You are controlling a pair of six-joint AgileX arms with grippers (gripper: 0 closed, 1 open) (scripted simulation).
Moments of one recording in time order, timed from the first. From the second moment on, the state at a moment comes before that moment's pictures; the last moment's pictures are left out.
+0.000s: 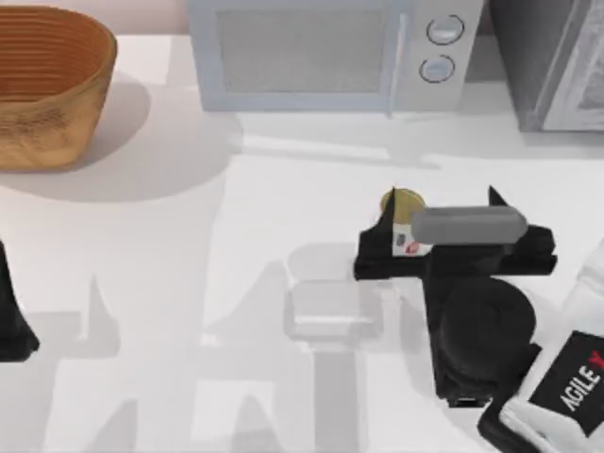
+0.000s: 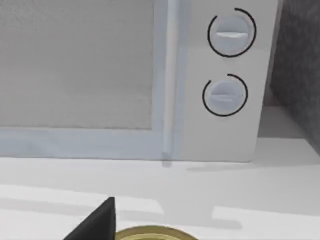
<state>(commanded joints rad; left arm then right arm) 0.00 0.00 0.00 0.00 0.00 0.00 0.80 2.11 0.53 1.54 0.84 0.01</state>
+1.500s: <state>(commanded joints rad) 0.00 0.00 0.00 0.00 0.00 0.00 0.83 2.49 0.77 1.72 0.87 0.01</state>
